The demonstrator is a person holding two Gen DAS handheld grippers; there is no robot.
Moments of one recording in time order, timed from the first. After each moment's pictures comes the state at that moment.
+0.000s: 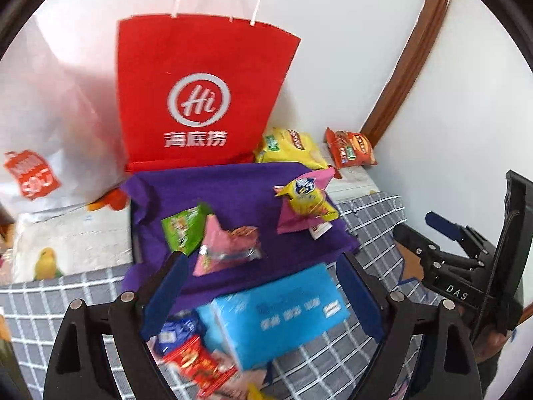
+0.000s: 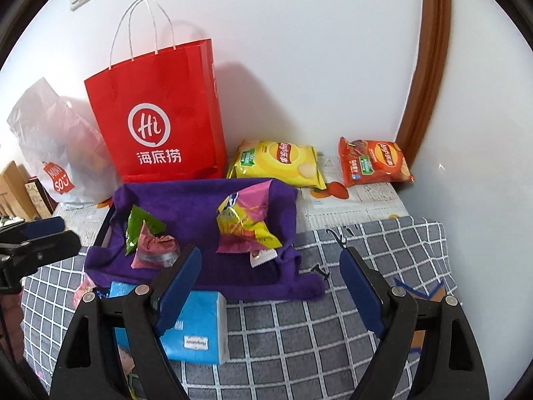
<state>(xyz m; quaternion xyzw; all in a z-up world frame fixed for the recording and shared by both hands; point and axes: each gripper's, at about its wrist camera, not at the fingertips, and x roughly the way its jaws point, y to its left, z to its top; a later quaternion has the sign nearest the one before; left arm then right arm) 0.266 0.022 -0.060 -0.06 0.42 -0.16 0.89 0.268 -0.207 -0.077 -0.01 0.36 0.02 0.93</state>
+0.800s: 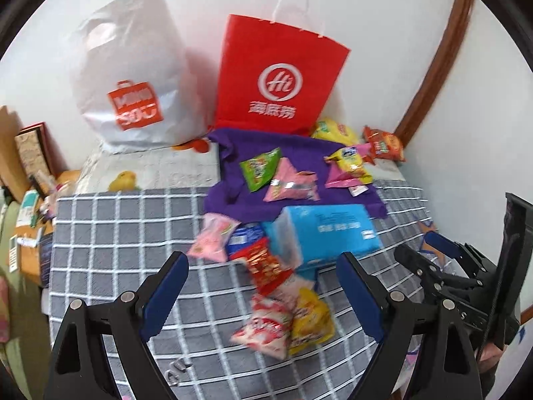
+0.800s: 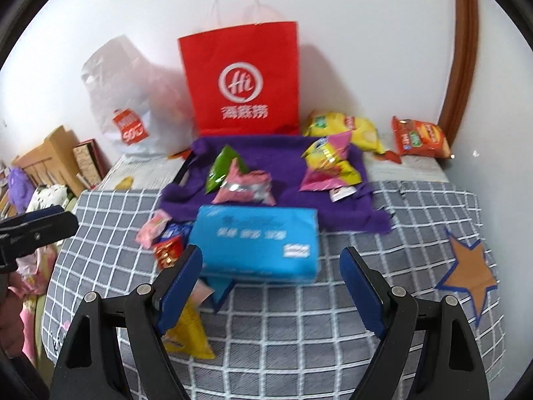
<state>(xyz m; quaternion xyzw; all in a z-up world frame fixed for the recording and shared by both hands) 0.143 0.105 -0.071 -0.09 0.42 -0.07 0.90 0.167 -0.137 -0.105 -0.01 0.37 0.12 0.92</state>
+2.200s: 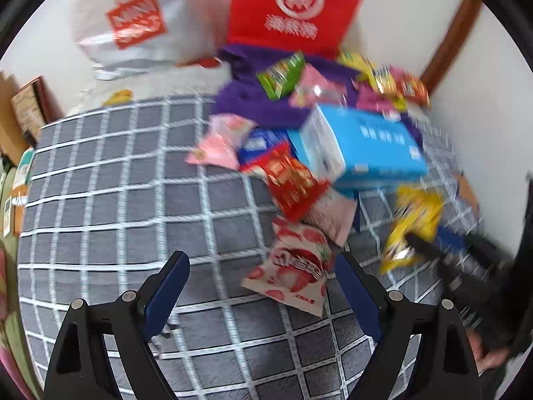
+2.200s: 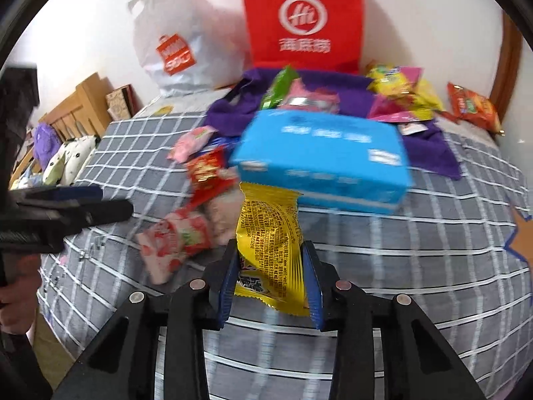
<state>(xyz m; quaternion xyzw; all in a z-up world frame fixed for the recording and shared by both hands) 0.135 0.082 -0.179 -0.06 0.51 -0.06 0.86 0.135 -0.106 -0.194 -0.04 0.41 0.19 0.89</state>
